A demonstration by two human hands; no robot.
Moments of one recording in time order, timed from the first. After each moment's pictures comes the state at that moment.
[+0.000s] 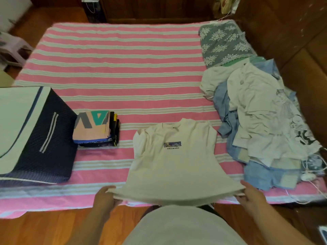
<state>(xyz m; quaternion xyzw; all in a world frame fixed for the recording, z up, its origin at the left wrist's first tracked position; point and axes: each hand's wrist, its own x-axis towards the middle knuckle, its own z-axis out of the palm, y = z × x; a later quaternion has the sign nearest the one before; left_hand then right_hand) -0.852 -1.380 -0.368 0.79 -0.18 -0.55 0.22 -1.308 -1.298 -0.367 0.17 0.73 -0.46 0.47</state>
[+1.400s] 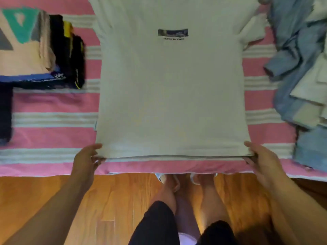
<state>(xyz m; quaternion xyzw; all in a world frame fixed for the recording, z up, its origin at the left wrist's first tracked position) -0.848 -1.433 -0.605 0.81 -0.15 -0.51 0.25 -1.336 -1.348 -0.603 0.02 0.80 -0.37 0.48</state>
